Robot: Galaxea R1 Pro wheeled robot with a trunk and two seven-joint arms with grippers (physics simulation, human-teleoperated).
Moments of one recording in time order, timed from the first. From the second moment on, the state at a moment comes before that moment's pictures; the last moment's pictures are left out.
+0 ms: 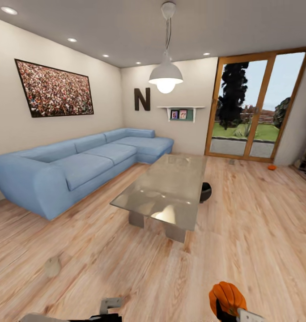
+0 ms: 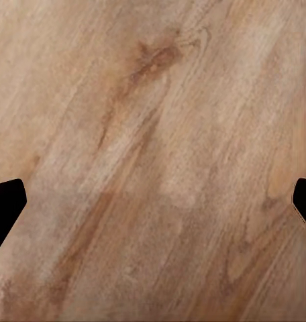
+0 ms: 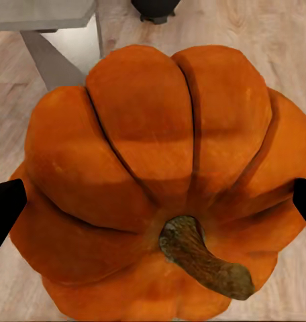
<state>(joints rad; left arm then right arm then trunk) -0.64 0.01 -2.29 -0.37 2.35 -0.14 0.30 -0.02 -0.06 0.07 -0.81 -0.31 -0.35 -0.14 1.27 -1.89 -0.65</state>
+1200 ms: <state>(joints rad) -0.48 -0.08 -2.11 -0.22 2.35 -0.43 0.29 -0.02 -0.07 0.07 -0.64 -0.32 -0.50 -0.13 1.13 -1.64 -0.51</state>
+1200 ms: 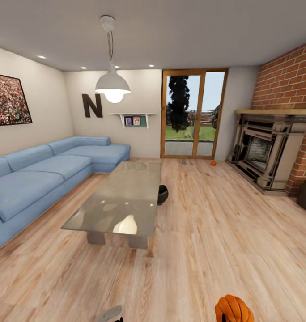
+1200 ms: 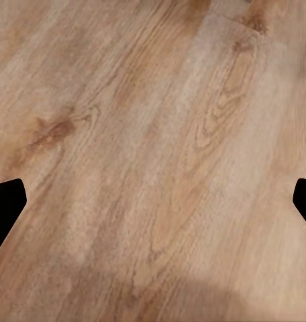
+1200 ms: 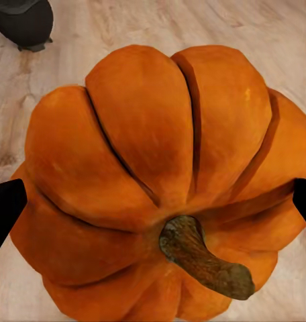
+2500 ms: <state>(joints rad) -0.48 -0.08 -2.11 -0.23 2.35 -0.47 0.29 -0.02 -0.07 0.07 -0.64 -0.31 -0.50 -0.13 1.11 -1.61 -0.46</state>
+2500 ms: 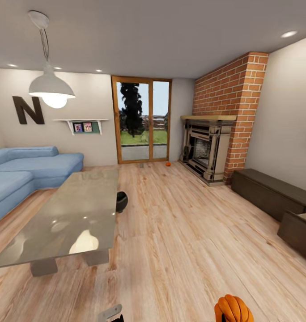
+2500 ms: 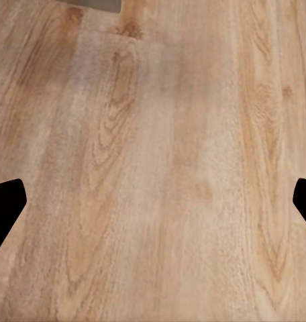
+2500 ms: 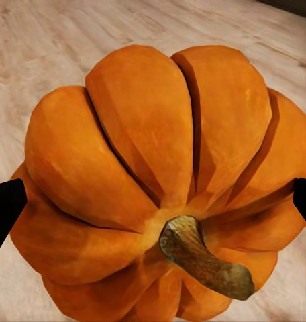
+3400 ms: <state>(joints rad) -0.48 -0.09 -2.12 -0.23 2.35 -0.47 0.29 -0.02 -0.04 0.07 -0.64 -0.31 -0.50 -0.13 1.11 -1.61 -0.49</state>
